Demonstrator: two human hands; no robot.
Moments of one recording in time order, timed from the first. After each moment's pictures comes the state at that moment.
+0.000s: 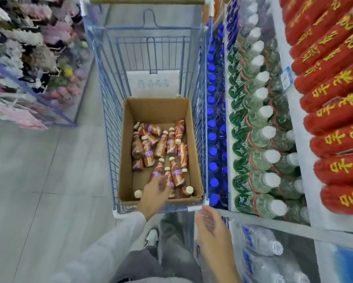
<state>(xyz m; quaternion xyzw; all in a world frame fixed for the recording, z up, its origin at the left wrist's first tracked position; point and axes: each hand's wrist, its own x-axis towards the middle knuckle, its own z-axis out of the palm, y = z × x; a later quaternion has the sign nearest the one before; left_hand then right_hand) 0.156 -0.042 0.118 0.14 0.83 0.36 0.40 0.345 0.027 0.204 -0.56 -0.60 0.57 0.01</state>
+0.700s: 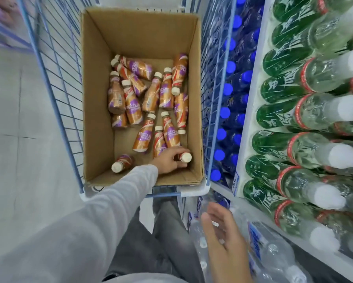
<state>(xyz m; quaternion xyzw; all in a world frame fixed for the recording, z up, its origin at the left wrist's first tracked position) 0.151 0.037 -0.080 0.26 0.70 0.25 0.62 0.340 0.068 0.163 -0.63 -0.56 0.54 -0.06</state>
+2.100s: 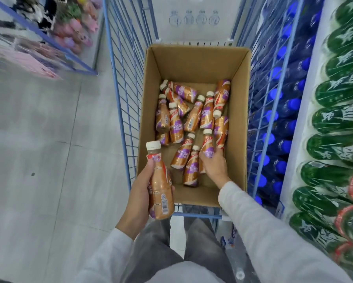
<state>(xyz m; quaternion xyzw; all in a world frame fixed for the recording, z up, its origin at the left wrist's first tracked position) 0.085 -0.066 0.125 -0.31 0.62 0.56 0.45 0.156 0.115 -0.059 -0.56 -0.62 0.52 -0.16</state>
